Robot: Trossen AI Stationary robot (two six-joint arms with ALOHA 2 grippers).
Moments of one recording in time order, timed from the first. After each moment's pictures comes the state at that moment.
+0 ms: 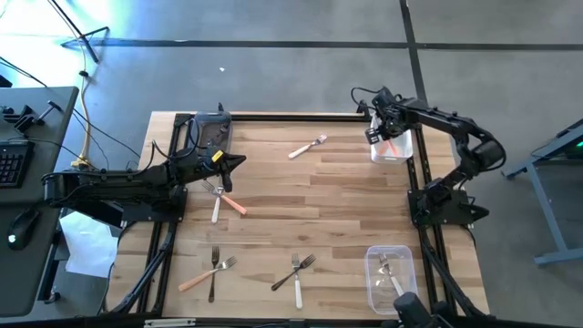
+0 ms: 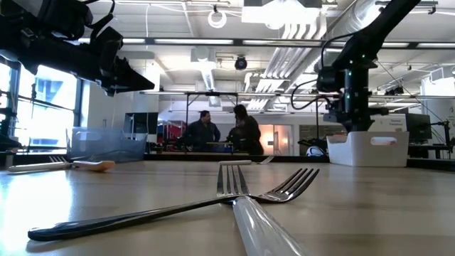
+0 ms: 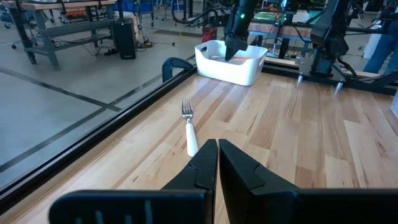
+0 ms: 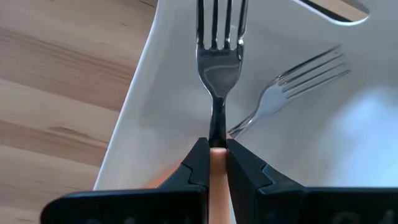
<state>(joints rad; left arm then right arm) 0.32 0.75 0.16 0.42 -0.12 -0.05 -1.02 1.55 0.95 -0.76 0.20 0.19</state>
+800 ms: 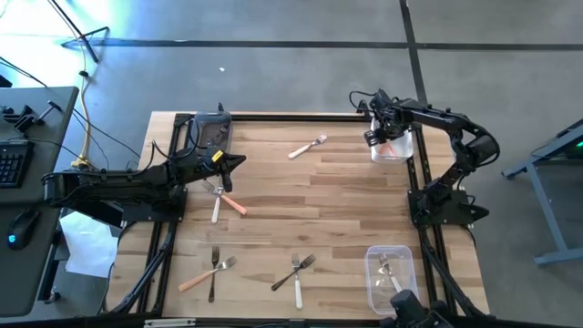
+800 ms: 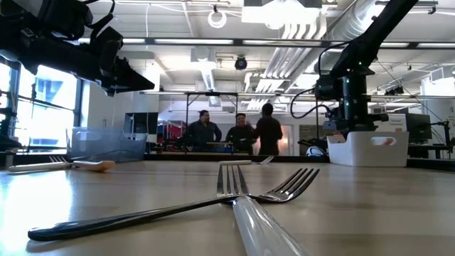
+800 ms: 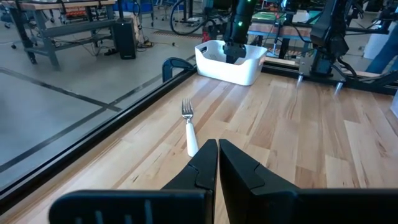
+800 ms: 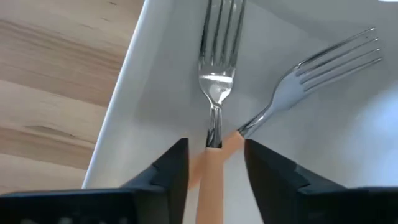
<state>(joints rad) 0.32 0.75 0.16 0.42 -0.12 -0.05 -1.02 1.61 0.95 -0.76 0.19 0.20</state>
